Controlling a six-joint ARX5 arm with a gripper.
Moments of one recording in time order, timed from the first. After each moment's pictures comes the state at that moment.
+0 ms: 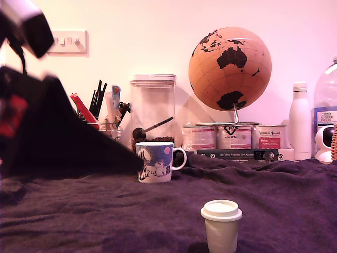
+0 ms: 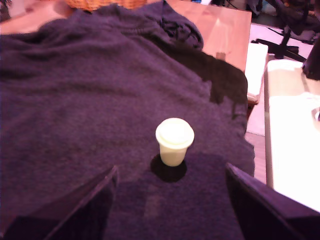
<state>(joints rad) -0.76 1.29 0.20 0.66 0.52 0.08</state>
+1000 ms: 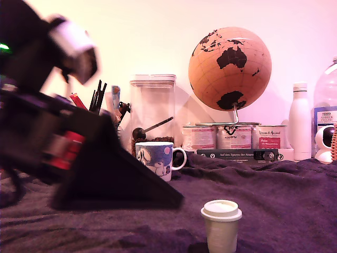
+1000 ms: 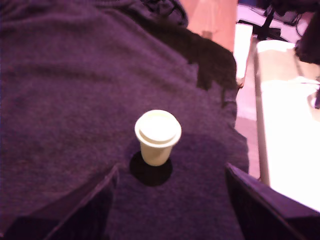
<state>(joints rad) -0.84 1.48 0.33 0.60 0.51 0.08</state>
